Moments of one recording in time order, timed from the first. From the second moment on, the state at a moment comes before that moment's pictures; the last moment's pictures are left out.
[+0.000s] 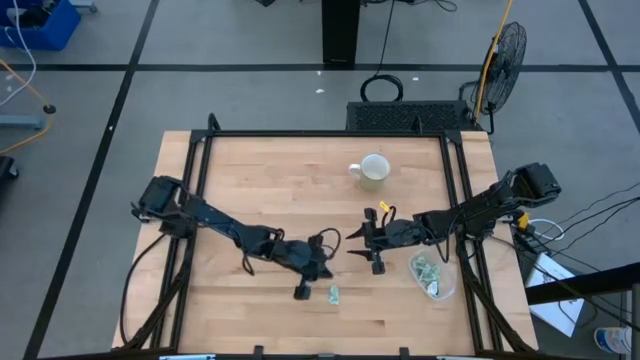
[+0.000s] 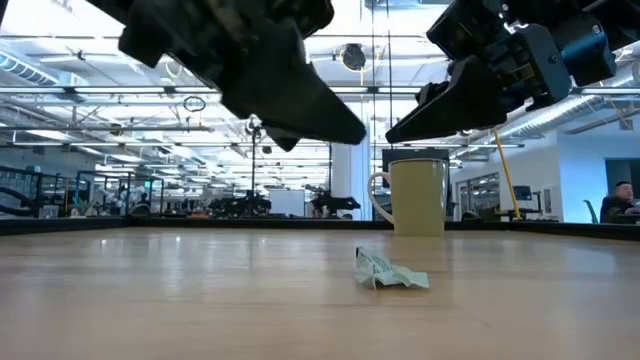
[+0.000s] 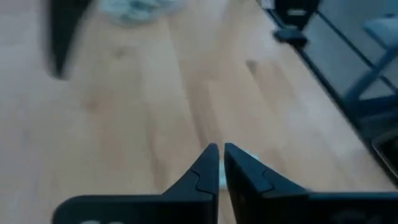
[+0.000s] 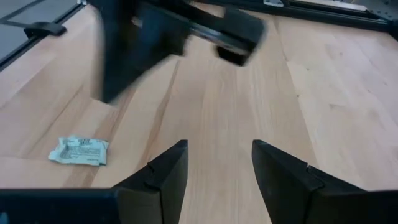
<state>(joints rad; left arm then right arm) -0.31 1.84 0.99 0.28 0.06 -0.15 0.26 1.45 0.54 0.44 0.18 -0.01</state>
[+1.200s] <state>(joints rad) -0.36 2.08 0.99 0.50 -0.01 0.24 0.26 1.45 0.53 0.41 0.18 0.01</state>
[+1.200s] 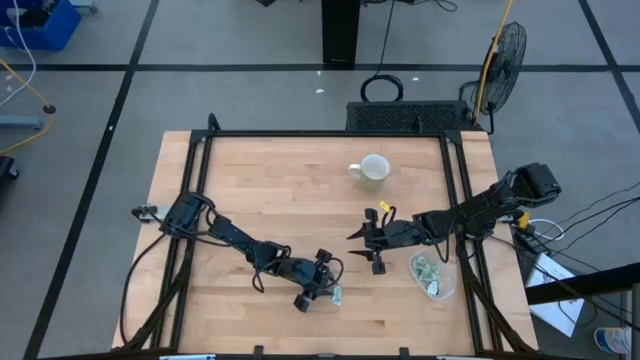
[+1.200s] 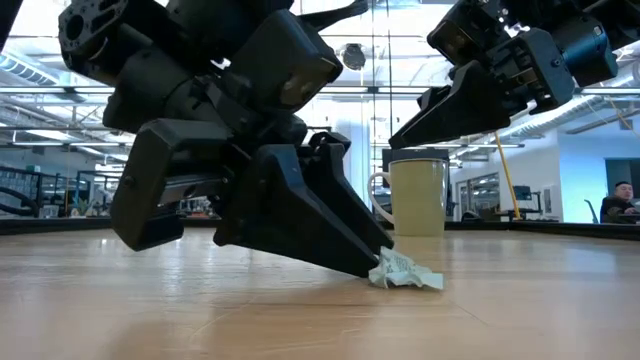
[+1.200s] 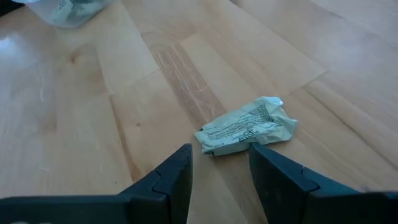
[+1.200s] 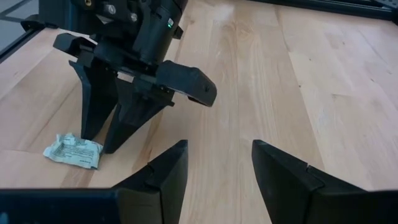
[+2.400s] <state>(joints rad) -0.27 1.63 0.99 0.03 -0.41 0.20 0.39 1.94 0.73 0.68 -0.09 0.09</state>
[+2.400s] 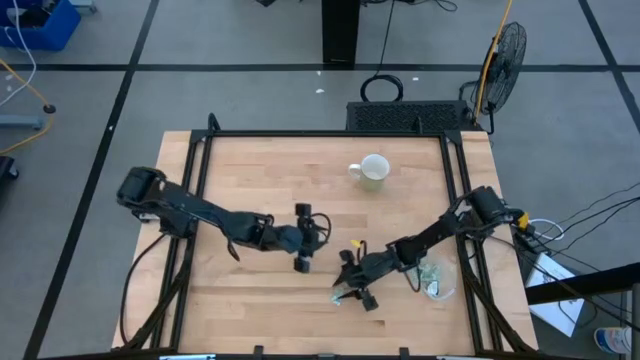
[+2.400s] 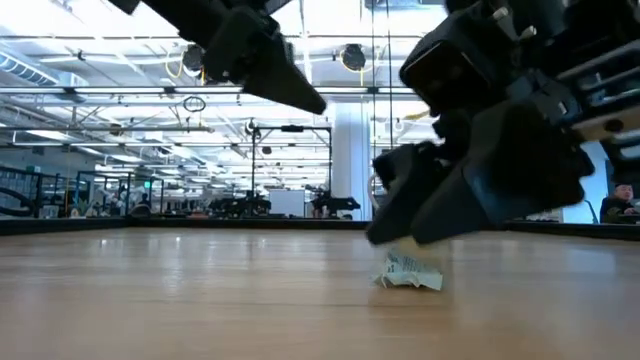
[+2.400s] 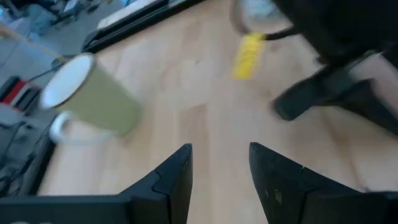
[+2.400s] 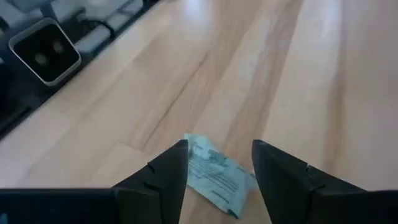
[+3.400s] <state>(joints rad) -0.24 1.57 0.99 -0.10 -0.47 0.19 0.40 1.77 0.78 0.25 0.01 0.01</state>
